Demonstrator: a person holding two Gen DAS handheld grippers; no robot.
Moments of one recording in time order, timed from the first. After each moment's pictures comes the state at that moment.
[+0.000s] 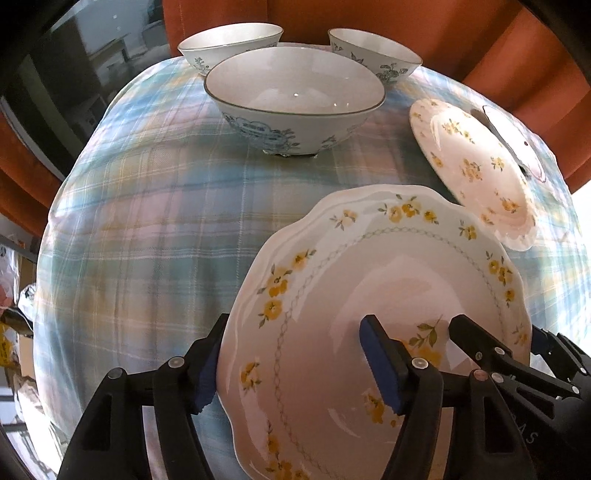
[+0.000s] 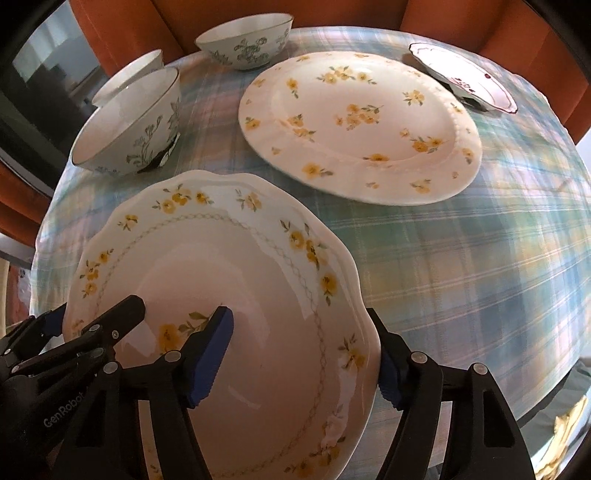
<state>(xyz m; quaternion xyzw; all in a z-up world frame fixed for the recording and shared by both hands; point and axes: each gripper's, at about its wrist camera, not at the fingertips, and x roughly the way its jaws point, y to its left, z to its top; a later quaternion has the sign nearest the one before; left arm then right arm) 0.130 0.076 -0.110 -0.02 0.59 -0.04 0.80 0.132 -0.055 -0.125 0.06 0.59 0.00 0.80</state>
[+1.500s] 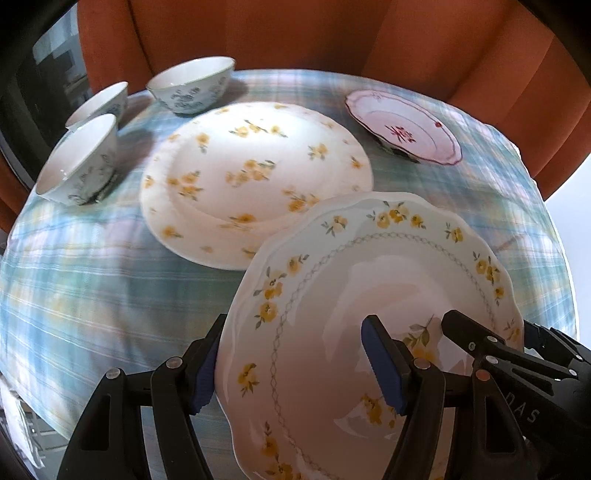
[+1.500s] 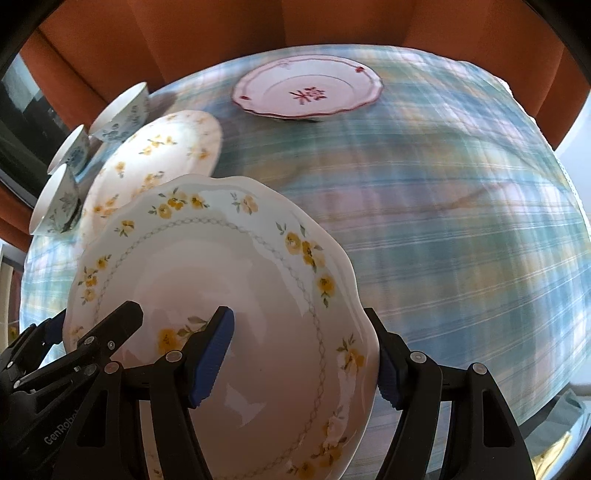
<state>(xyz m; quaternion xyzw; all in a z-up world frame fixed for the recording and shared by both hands) 0.124 -0.168 -0.100 -0.03 0.55 -0.05 0.83 0.131 -0.308 -0.109 0.06 0.58 0.01 0.81</state>
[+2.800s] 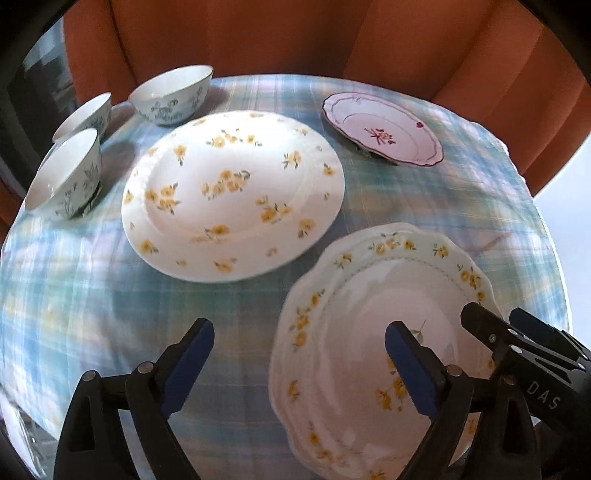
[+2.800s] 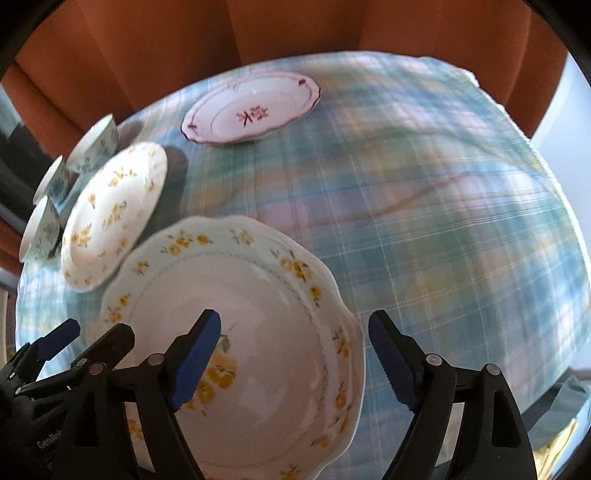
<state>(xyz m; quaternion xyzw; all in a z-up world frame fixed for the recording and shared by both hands) 0.129 -0.170 -0.090 -0.02 0.54 -0.08 0.84 0.127 -0.346 -0.094 0.08 0.55 -0.04 0.83</state>
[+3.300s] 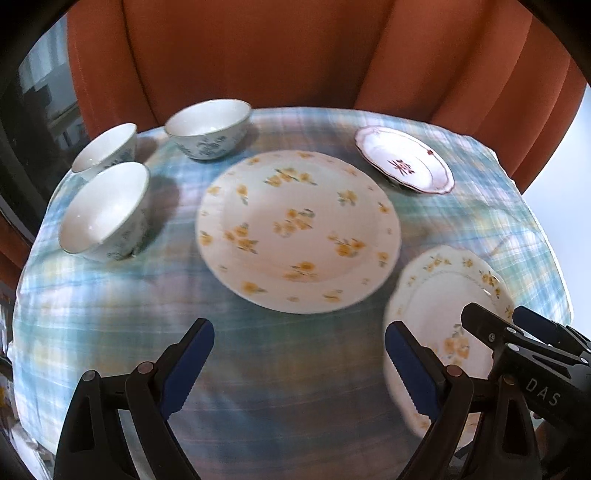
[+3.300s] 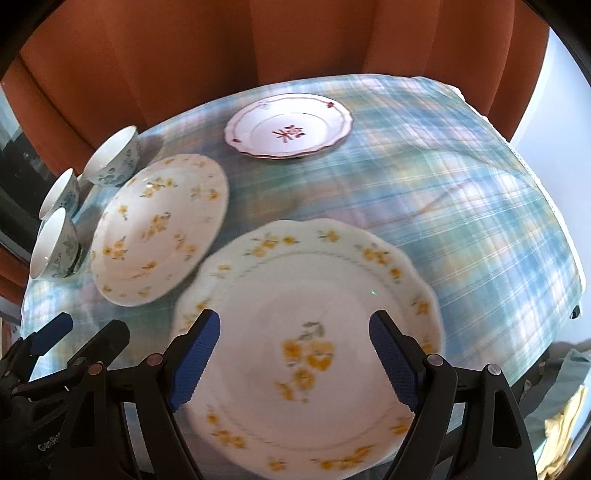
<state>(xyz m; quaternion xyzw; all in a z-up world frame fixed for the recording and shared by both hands) 0.133 -0.088 -0.060 0.01 0.51 -0.11 0.86 0.118 -0.262 -0.066 0.09 0.53 -0.08 0.84</state>
